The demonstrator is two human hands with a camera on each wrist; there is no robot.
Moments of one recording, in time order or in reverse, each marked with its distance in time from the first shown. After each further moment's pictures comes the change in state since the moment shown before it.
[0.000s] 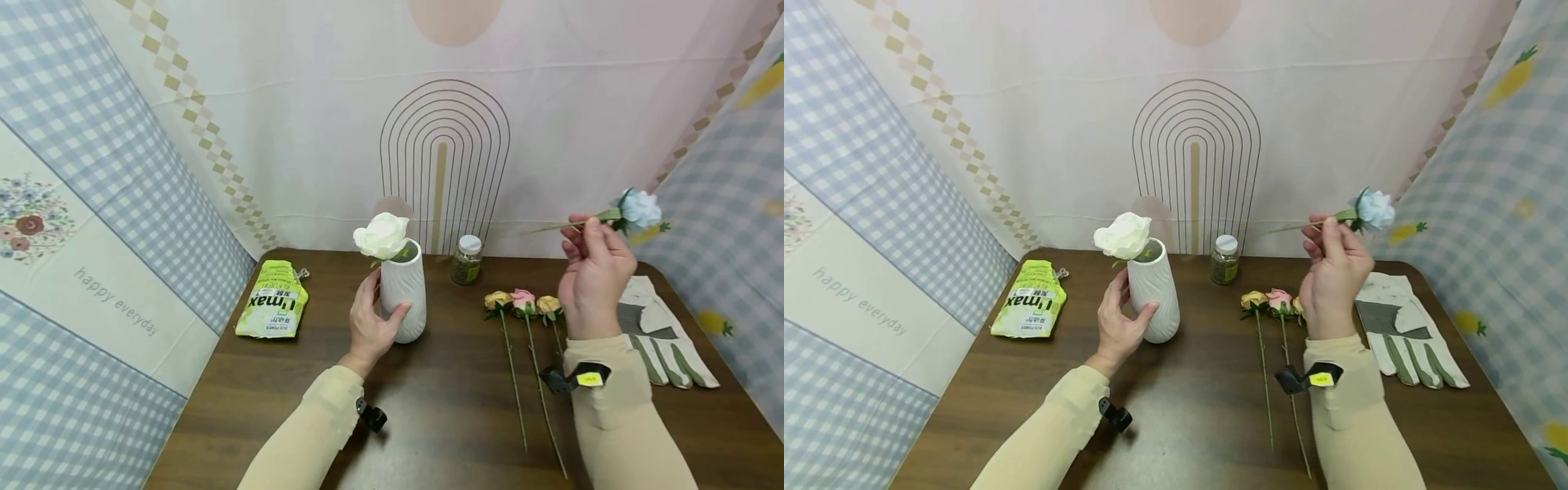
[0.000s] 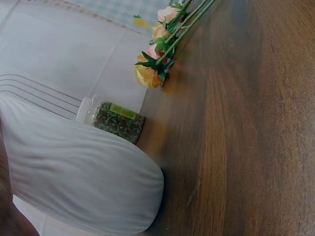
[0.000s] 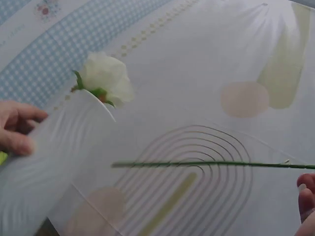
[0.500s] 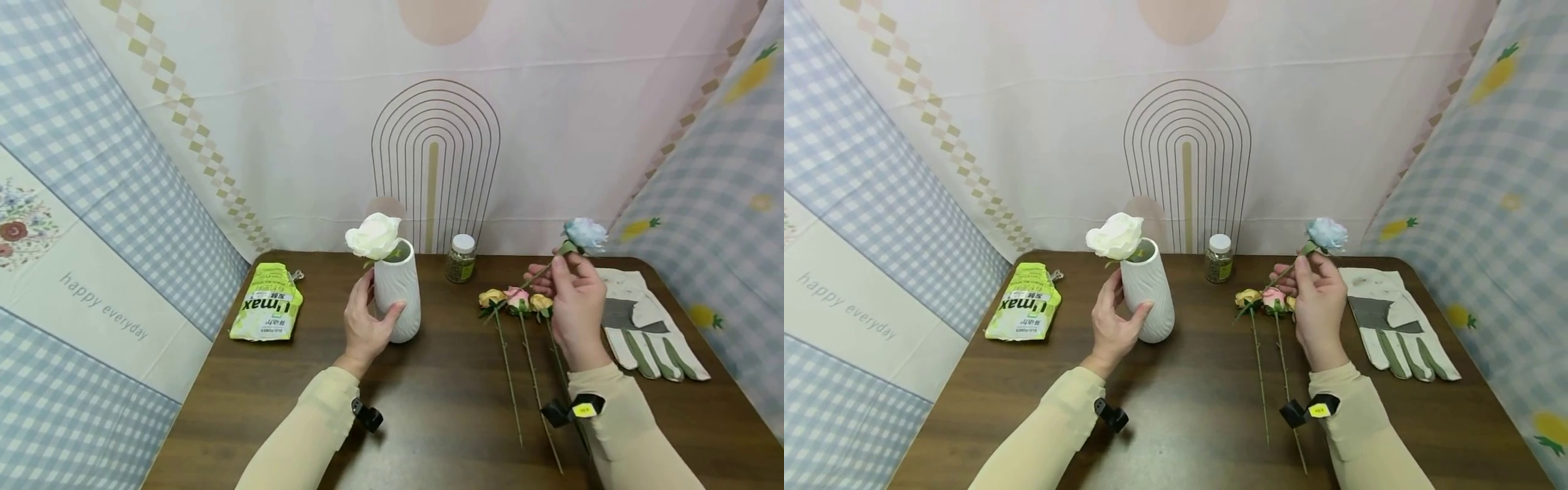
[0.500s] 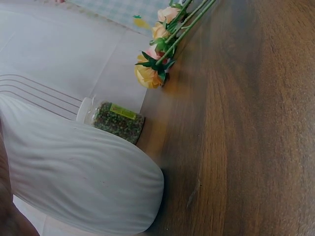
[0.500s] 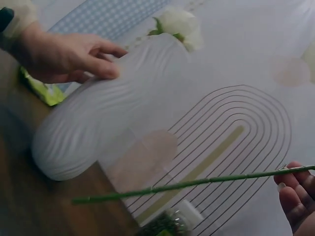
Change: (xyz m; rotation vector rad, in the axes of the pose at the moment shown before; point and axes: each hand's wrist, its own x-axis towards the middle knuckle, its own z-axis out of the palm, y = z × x) left_hand 0.014 0.038 -0.006 0.010 0.028 0.030; right_hand -0.026 0.013 -0.058 -0.324 -0.241 0.066
